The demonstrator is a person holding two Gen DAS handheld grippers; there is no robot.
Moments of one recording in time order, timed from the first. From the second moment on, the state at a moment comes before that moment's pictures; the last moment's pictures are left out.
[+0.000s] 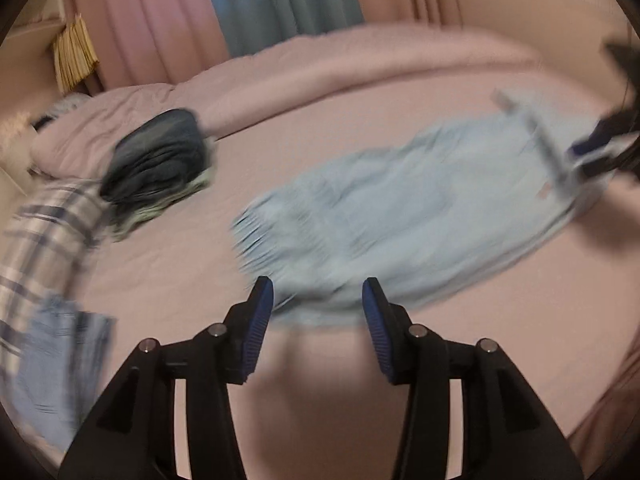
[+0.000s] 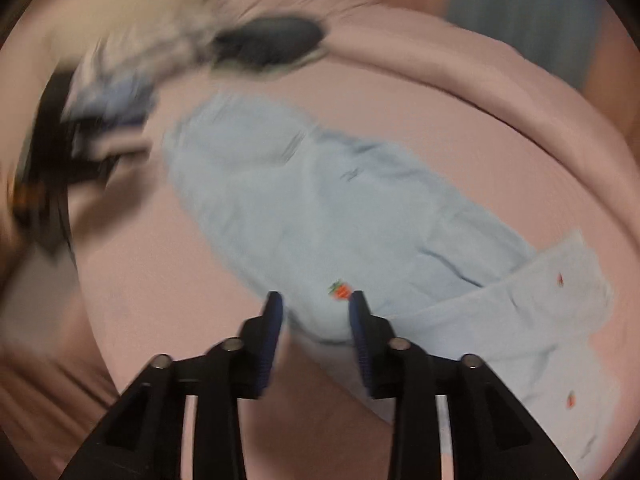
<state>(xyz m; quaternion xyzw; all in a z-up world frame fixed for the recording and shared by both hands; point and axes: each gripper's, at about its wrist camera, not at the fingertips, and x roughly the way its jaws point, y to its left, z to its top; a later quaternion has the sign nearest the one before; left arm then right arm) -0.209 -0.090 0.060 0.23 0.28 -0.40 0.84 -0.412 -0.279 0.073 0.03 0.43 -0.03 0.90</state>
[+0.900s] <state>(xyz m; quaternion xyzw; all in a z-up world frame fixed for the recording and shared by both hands) -0.288 -0.301 0.023 0.20 0.38 -0.59 0.68 -0.365 -0.551 0.037 0.33 0.49 -0.32 0.74</state>
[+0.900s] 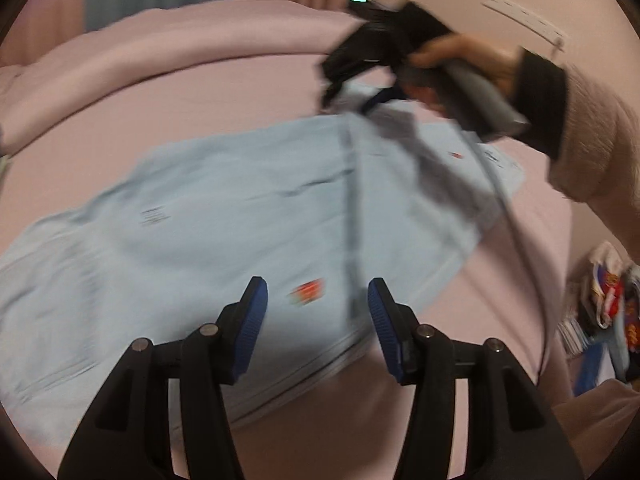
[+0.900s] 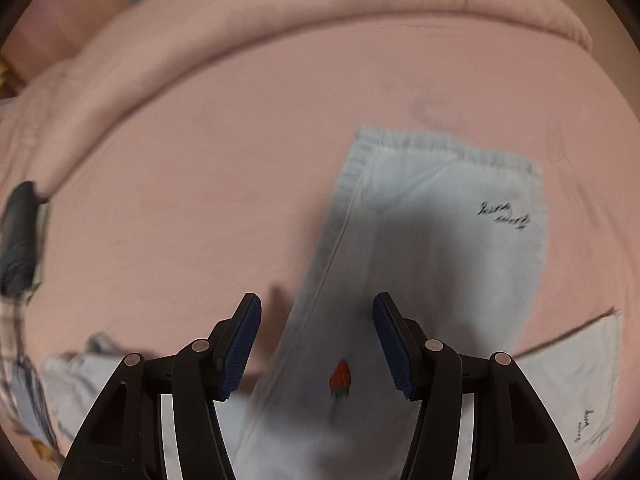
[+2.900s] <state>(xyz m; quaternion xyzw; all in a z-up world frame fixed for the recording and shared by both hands) -0.304 -0.294 0.054 0.21 0.35 -0.58 0.71 -0.621 -0.469 0.071 0.36 0.26 -0.35 0.82</state>
